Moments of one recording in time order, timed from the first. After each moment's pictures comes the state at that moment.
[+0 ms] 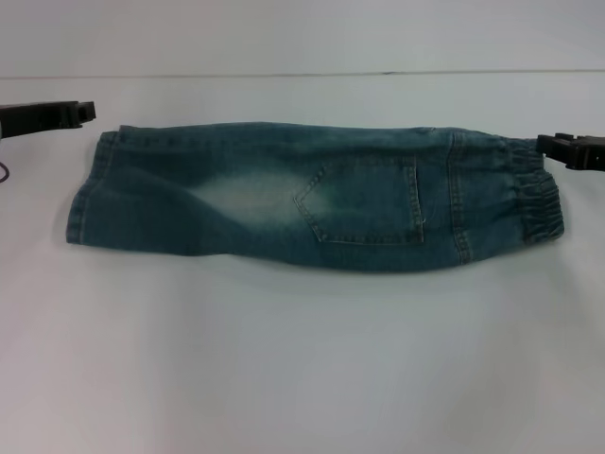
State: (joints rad) left arm -0.68 -2.09 0.65 0.78 2.39 0.83 -2.17; right arm 0.65 2.00 -0.34 -0.48 -2.23 -0.97 1.65
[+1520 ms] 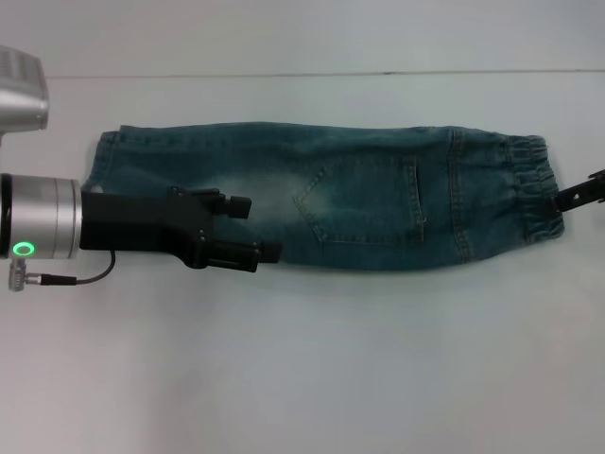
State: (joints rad) left arm -0.59 -2.12 0.75 0.84 2.13 1.60 -1.69; right arm 0.74 1.90 -0.69 -0.85 -2.62 -1.55 2.27
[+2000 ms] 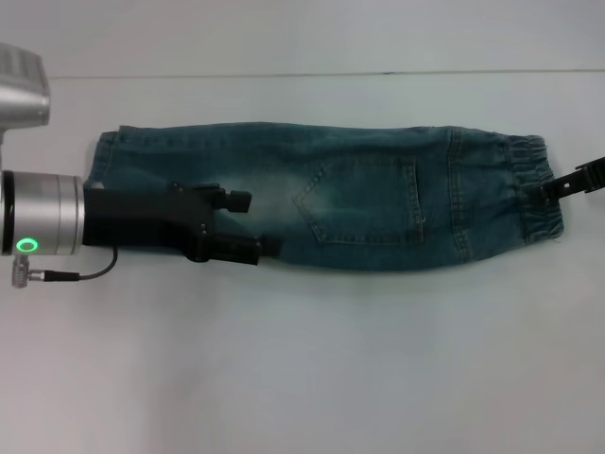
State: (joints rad) left arm -0.60 -2.12 0.75 0.83 2.12 1.58 -1.69; right arm 0.74 1.94 -0.72 -0.85 -2.65 -1.40 2.26
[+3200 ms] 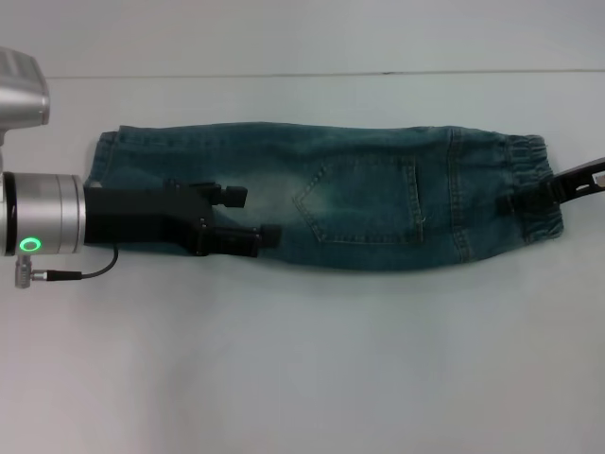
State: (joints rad) left arm -0.59 -2.13 0.74 0.83 2.11 1.55 -1.69; right arm 0.74 1.97 -0.72 -0.69 -2.59 -1.20 2.14
